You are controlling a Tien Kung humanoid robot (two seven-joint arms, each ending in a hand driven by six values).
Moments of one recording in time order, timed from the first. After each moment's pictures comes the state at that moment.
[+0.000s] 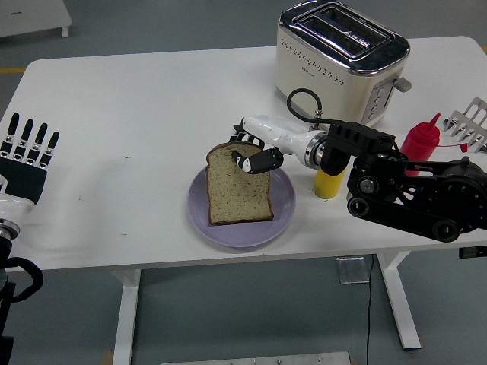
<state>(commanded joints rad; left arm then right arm) -0.08 0.16 -1.62 -1.41 0.24 0.00 0.00 1.08 -0.33 0.22 1.40 -1.36 -0.10 -0.31</state>
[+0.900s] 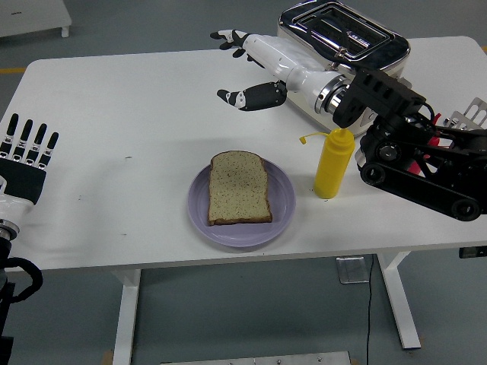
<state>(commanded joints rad) -0.08 0.16 -1.62 -1.41 0.24 0.00 0.00 1.10 -0.39 0.49 1.53 -1.47 -0.21 -0.28</state>
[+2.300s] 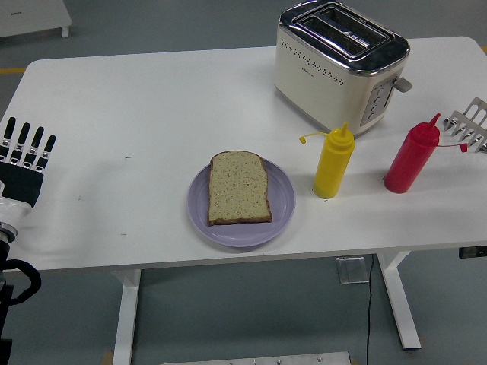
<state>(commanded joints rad) -0.07 0.16 -1.63 -1.40 0.24 0.00 0.00 0.56 -0.51 1.39 1.36 -0.44 -0.33 0.03</state>
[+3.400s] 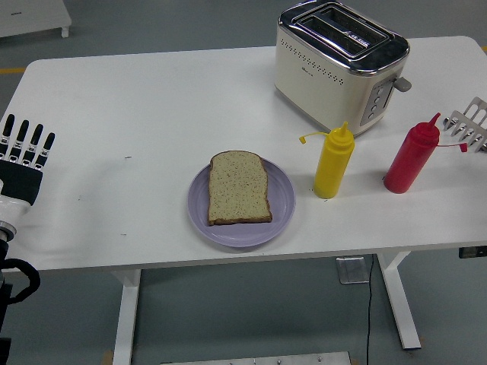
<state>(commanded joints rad) -0.08 0.16 -1.63 -1.41 0.24 0.00 0.00 0.15 -0.36 1.67 1.39 -0.31 -0.14 0.14</state>
